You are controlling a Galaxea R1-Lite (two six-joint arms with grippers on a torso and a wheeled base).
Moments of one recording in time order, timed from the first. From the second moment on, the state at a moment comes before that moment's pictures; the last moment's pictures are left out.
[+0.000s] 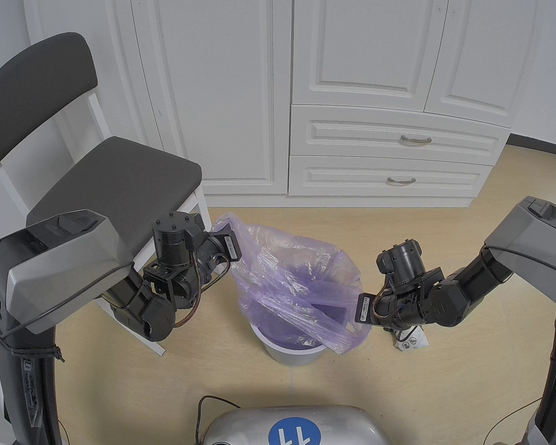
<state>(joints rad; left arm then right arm) -0.43 2.29 -0.99 -1.20 0.15 -0.30 0.47 2.19 -0.99 -0.35 -0.07 0.59</state>
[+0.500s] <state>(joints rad) -0.47 2.34 -1.06 -1.11 0.14 -0.37 0.40 2.16 -0.98 -0.33 -0.14 0.50</state>
